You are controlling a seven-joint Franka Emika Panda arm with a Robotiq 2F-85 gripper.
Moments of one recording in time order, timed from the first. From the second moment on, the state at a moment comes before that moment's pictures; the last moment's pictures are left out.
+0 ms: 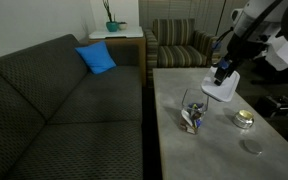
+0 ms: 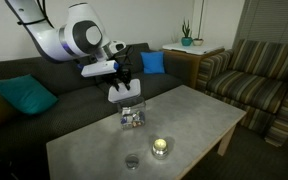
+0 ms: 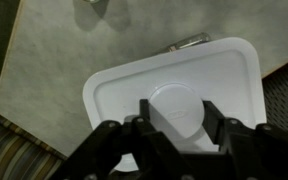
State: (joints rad) arm 0.48 0.77 -0.26 -2.05 -0.21 3.13 0.02
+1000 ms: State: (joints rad) arm 0.29 0.99 -0.04 -1.66 -0.21 2.89 -0.02
